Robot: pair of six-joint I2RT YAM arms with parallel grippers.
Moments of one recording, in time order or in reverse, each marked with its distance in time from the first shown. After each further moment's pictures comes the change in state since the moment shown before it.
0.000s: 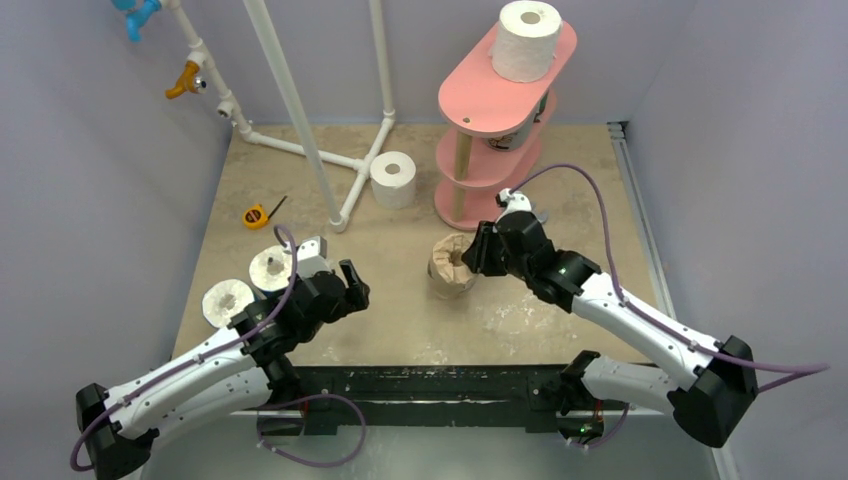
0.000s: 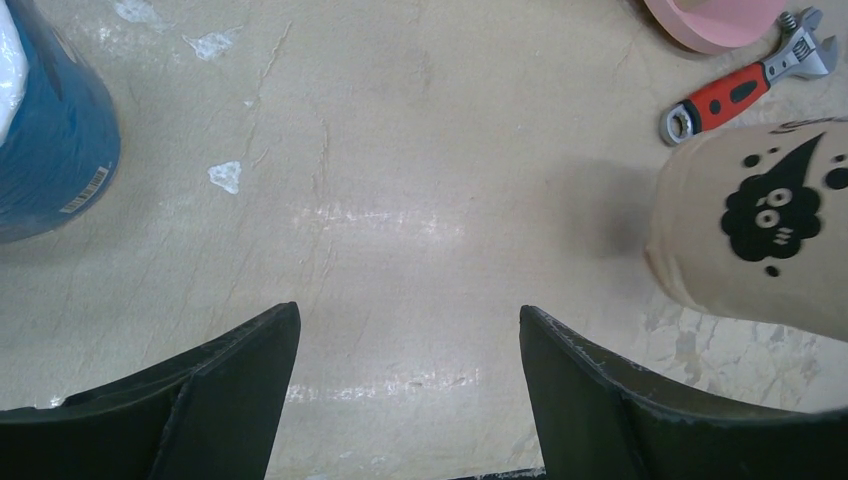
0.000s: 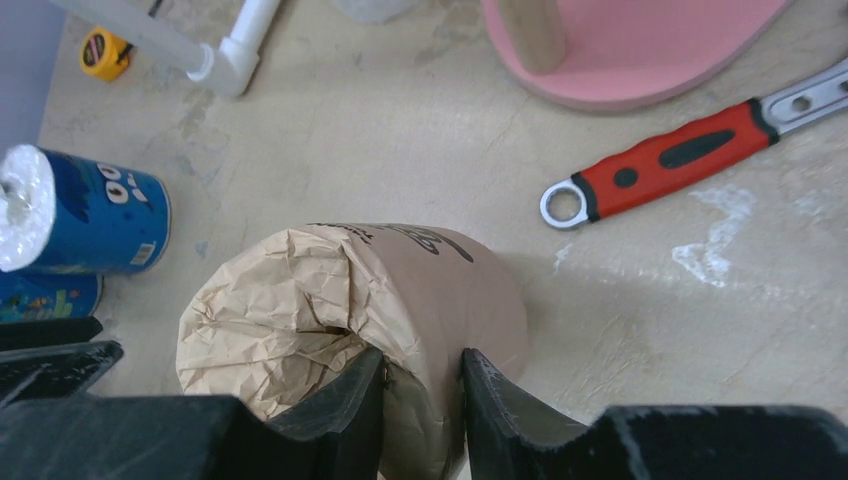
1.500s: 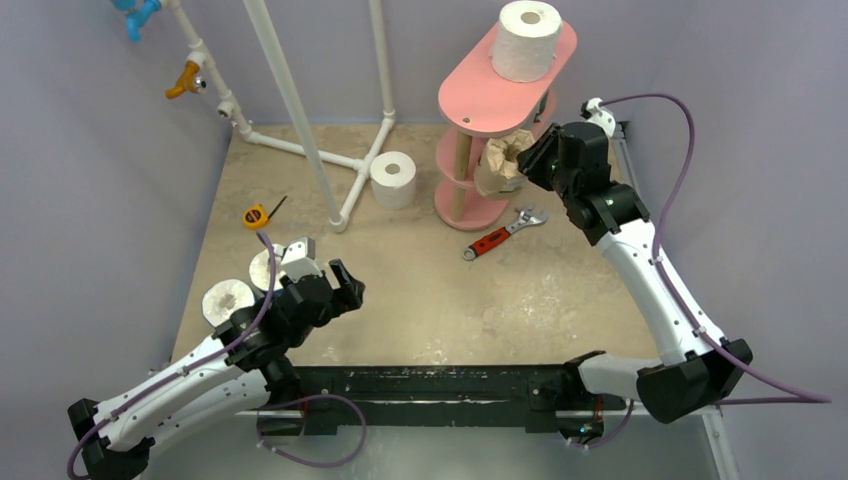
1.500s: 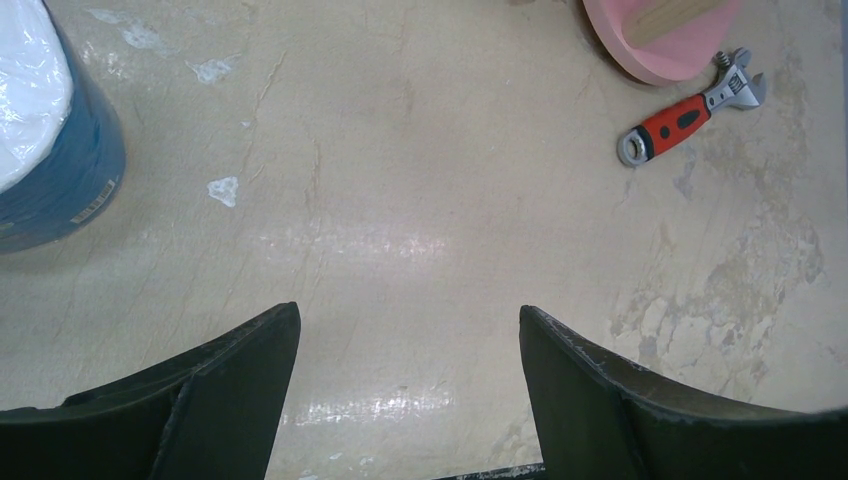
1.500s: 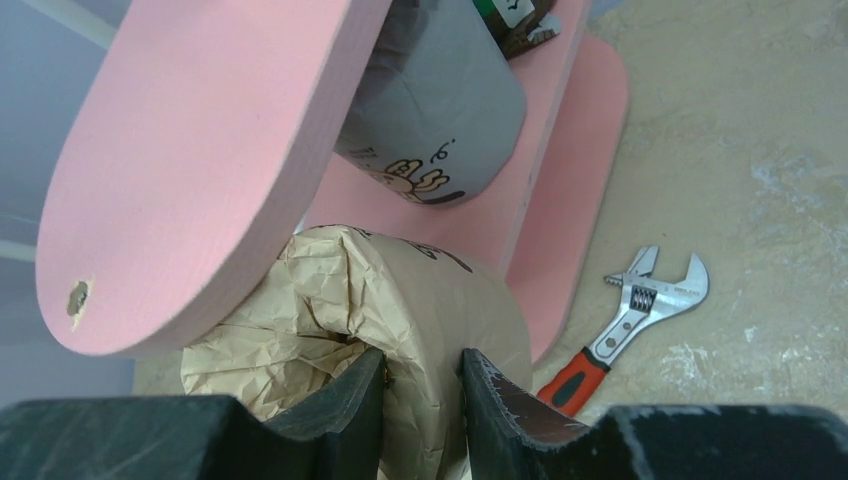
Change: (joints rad) left arm 0.000 -0.095 0.000 -0.023 -0.013 0.000; right arm -0.383 0.139 0.532 -0.163 0.138 0.055
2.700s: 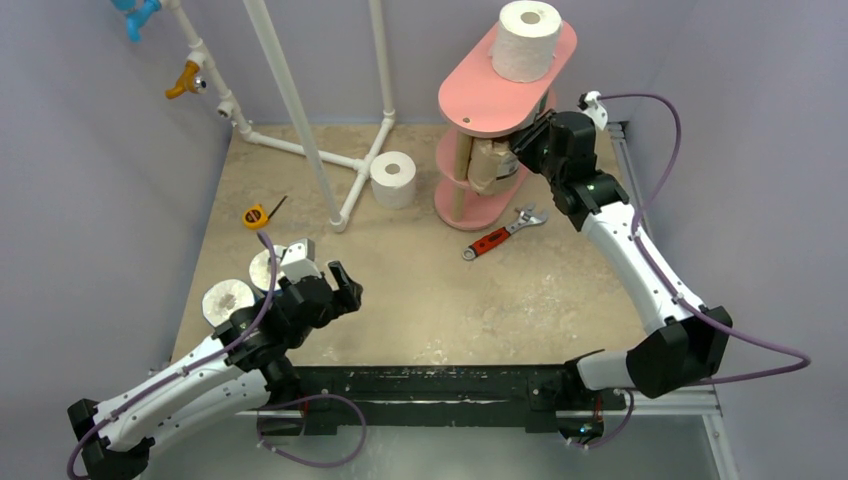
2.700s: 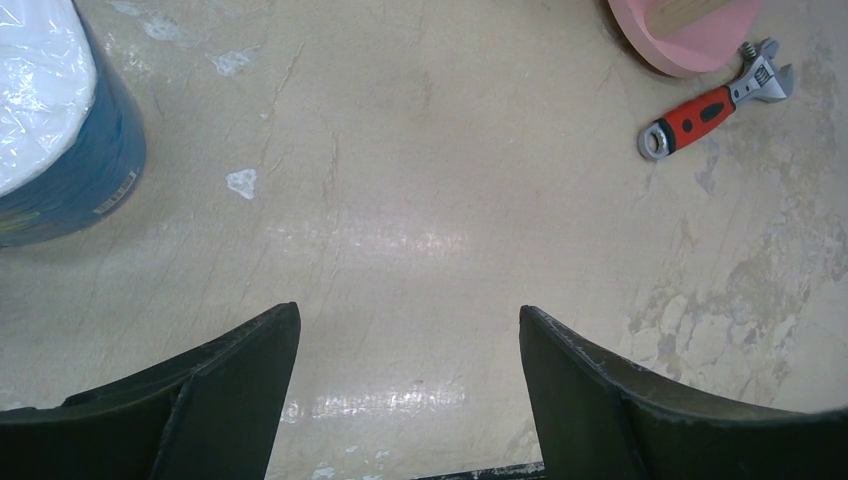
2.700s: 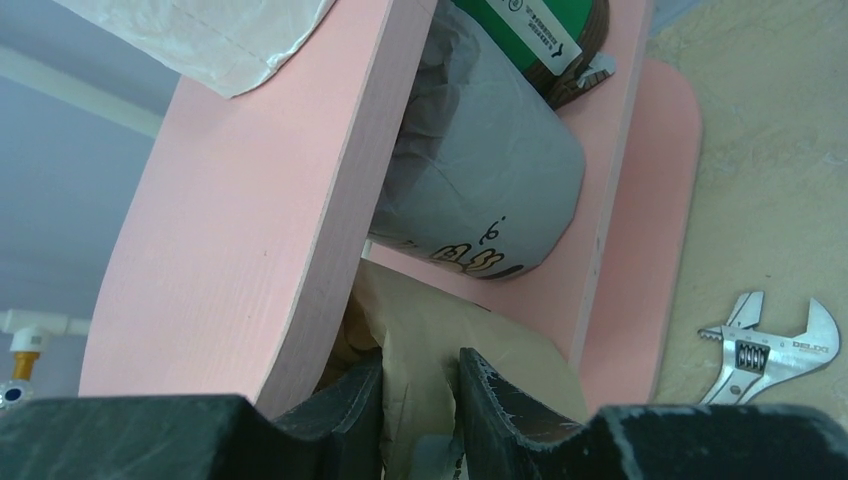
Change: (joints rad) left arm 0.000 -0.003 0.000 -0.033 -0.006 0.000; right arm -0.028 0.125 -0.006 0.224 -0.019 0.129
